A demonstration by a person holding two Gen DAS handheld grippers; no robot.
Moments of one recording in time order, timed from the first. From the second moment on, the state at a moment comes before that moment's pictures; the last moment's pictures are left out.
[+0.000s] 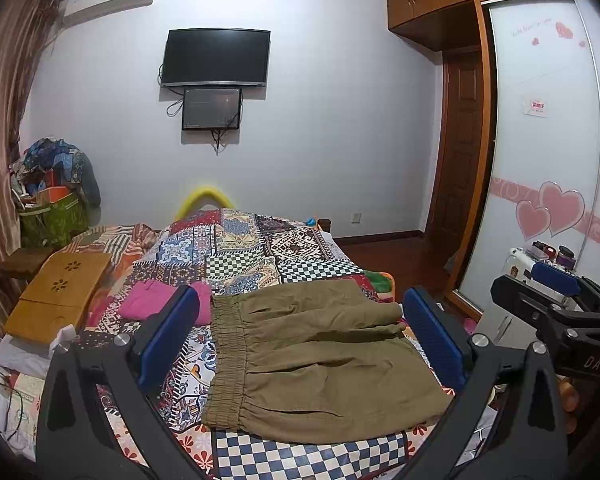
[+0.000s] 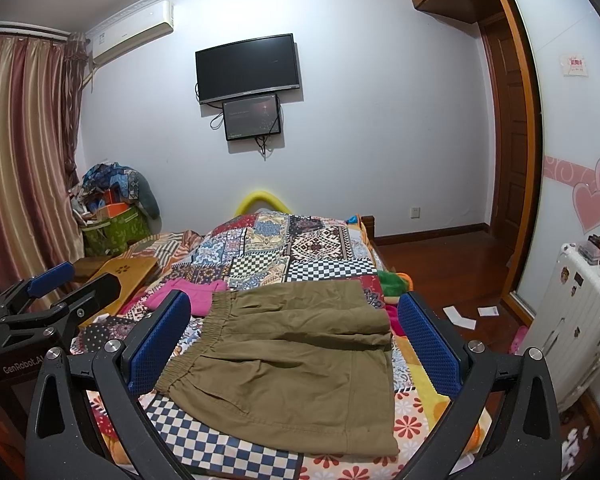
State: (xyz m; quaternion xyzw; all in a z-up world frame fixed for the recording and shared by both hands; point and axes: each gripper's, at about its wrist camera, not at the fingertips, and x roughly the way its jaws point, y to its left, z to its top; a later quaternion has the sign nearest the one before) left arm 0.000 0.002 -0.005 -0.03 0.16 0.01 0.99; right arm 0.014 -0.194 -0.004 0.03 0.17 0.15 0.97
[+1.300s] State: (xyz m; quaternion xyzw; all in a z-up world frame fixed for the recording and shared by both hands) left arm 0.102 0.046 -0.073 -0.01 0.27 0.05 0.96; right arm 0.096 -0.269 -0.072 0.05 0.29 0.03 0.95
